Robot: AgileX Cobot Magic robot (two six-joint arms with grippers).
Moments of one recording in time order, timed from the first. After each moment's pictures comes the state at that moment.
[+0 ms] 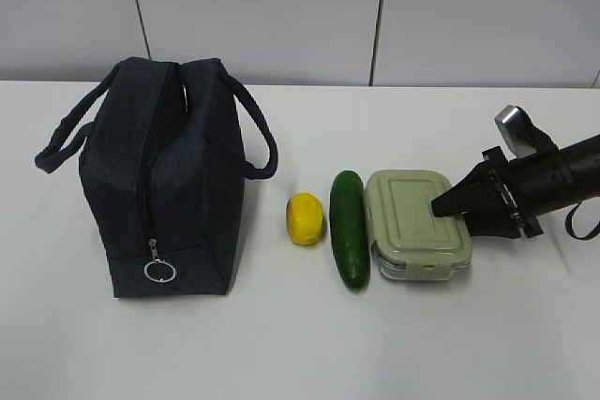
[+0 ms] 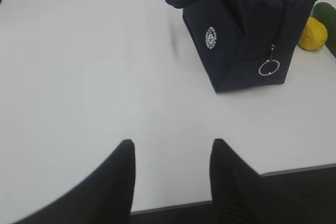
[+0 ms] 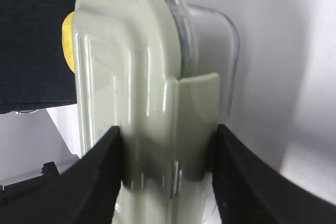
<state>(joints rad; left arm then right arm) -0.13 0.01 -0.51 -0.04 1.11 -0.02 -0.23 2.22 -1.26 1.13 1.18 -0.95</state>
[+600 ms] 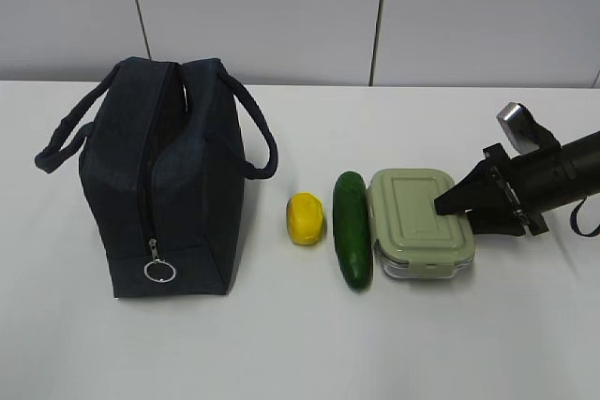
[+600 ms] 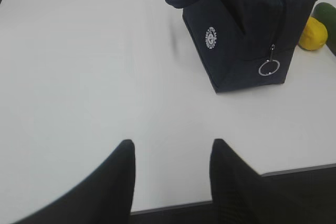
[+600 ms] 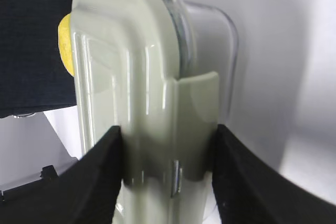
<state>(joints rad) -0.13 0.01 -0.51 -0.04 1.11 -0.02 -0.23 2.20 -1.26 1.11 1.18 -0.91</state>
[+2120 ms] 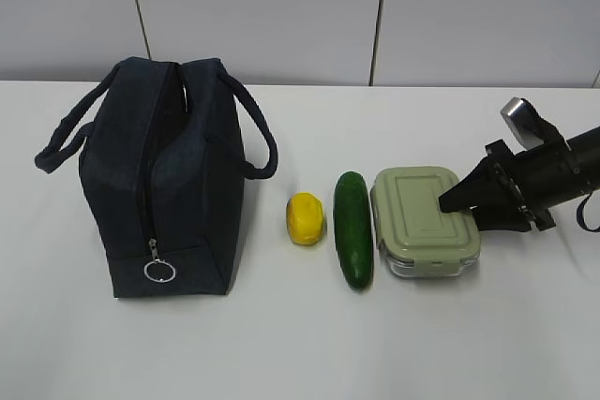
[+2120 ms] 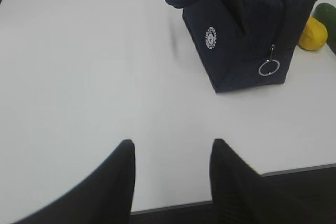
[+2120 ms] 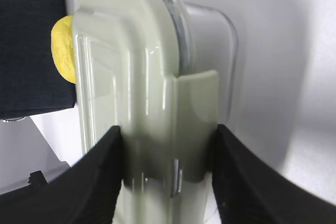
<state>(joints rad) -0.13 0.01 -0.51 -0.04 1.11 -0.02 -0.23 2.17 -1.26 1.08 1.15 -0.88</state>
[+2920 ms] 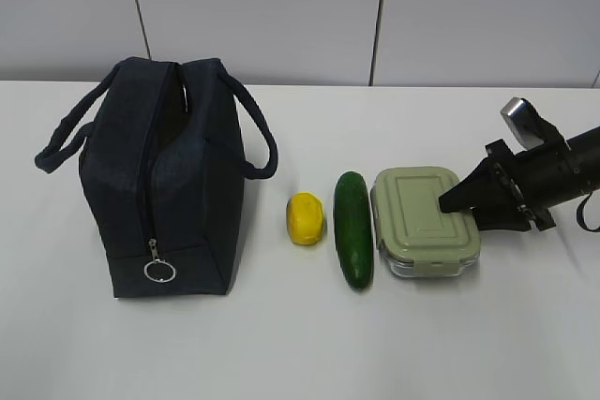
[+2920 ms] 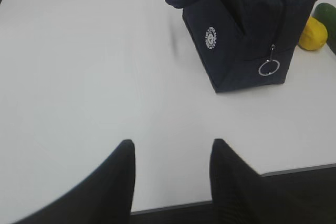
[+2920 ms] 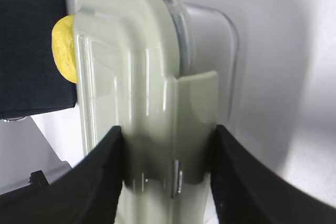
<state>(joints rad) -0.13 0.01 -0.51 -0.04 1.11 -0.02 -0.23 2.17 -1.26 1.08 1.15 -0.88</state>
